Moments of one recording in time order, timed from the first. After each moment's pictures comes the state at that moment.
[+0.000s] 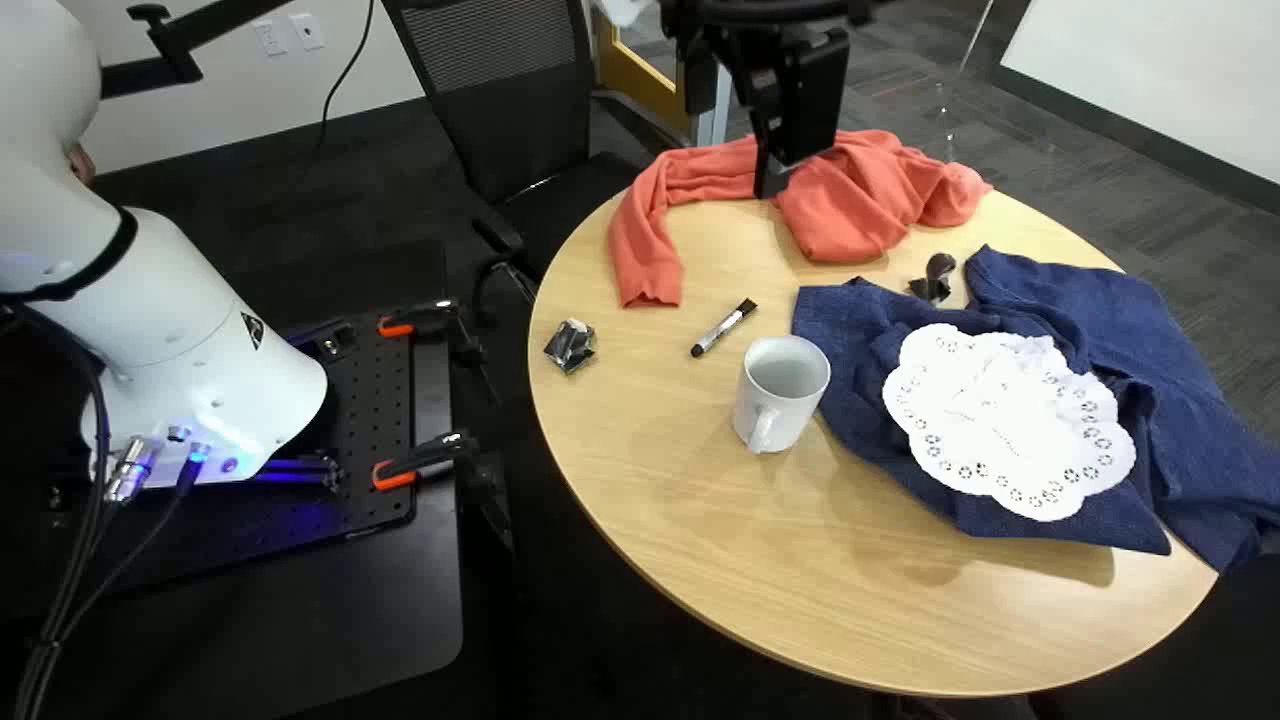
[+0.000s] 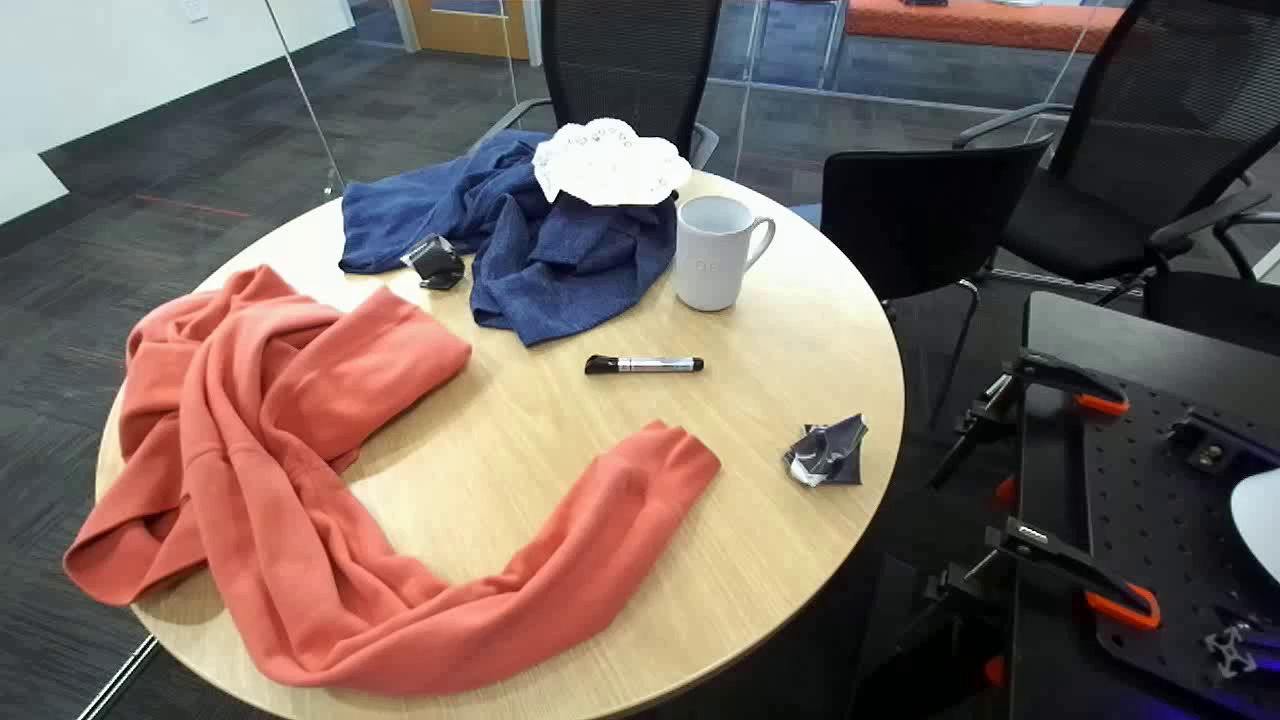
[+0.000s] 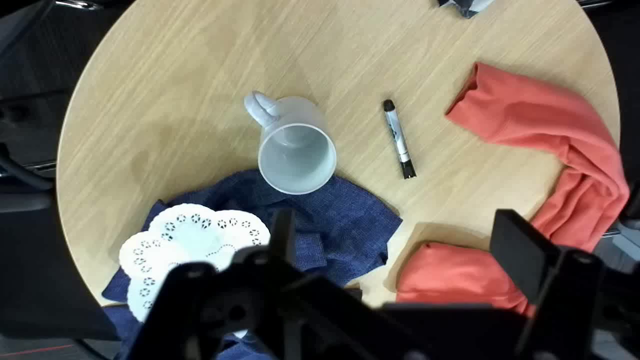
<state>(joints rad) 0.01 -0.26 -0.34 -2.31 0.10 2.16 -0.53</state>
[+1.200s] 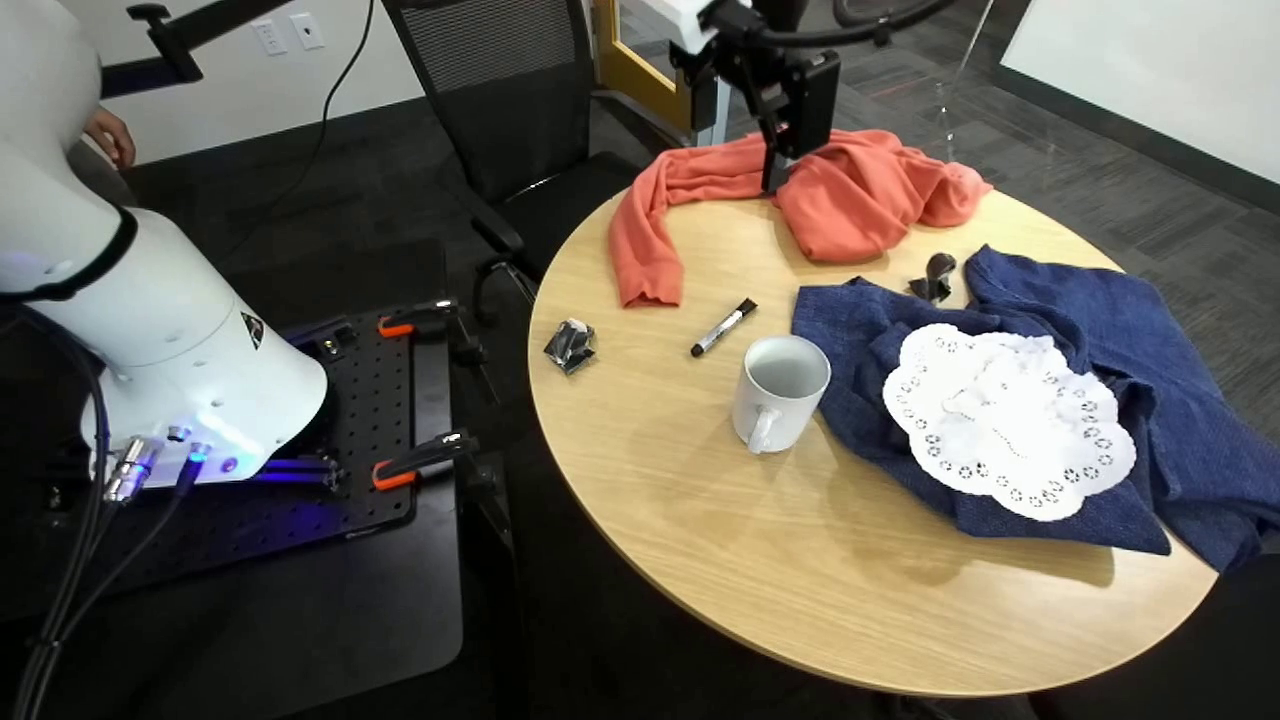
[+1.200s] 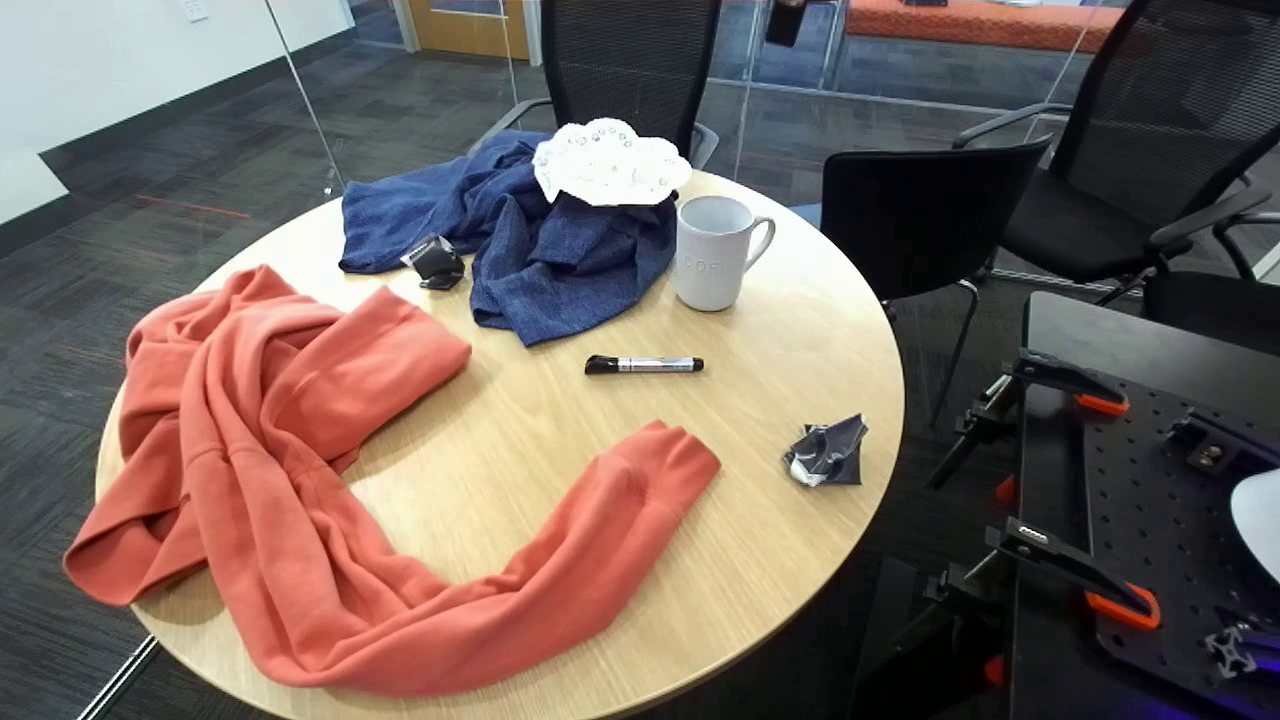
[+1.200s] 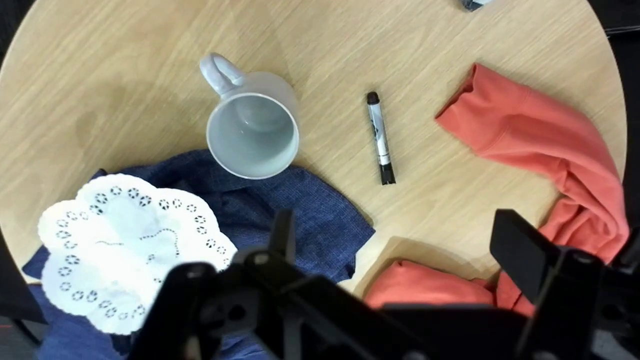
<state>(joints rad) 0.01 -0.14 -0.19 -2.31 0.10 2.27 -0.53</state>
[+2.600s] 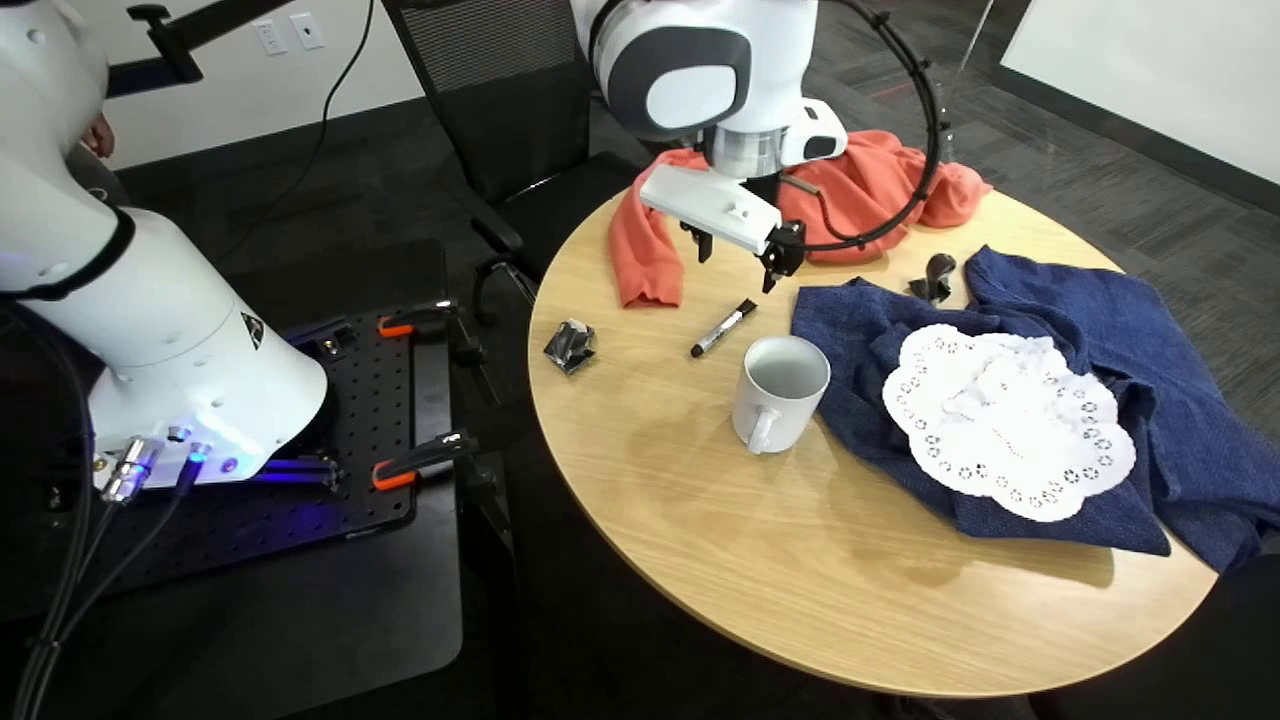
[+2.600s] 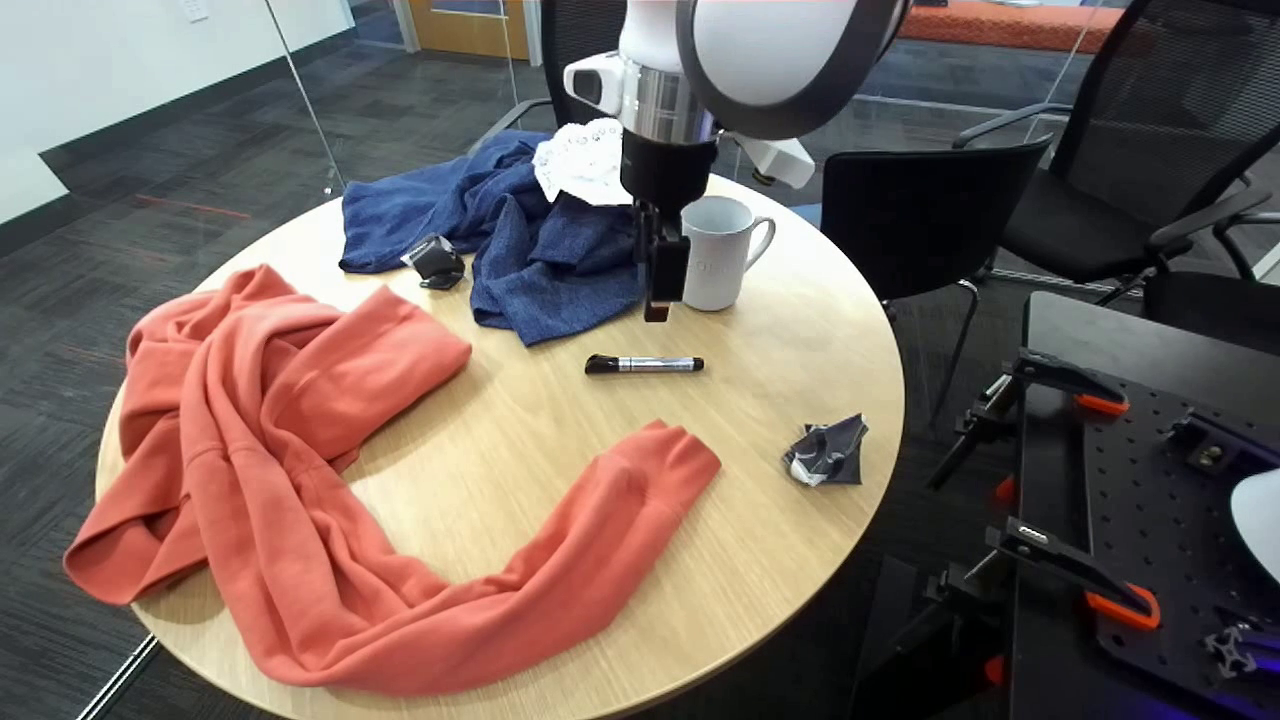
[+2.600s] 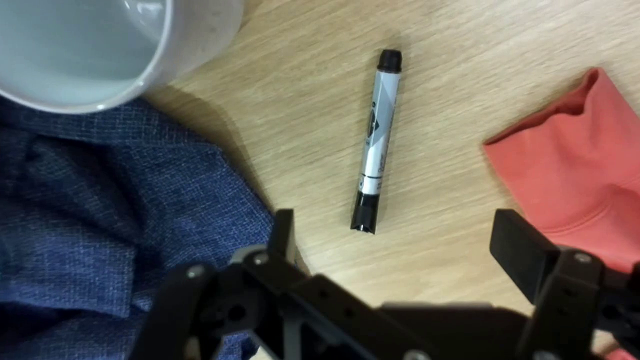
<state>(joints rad) -0.04 0.41 0.04 -2.23 0.01 2.73 -0.64</state>
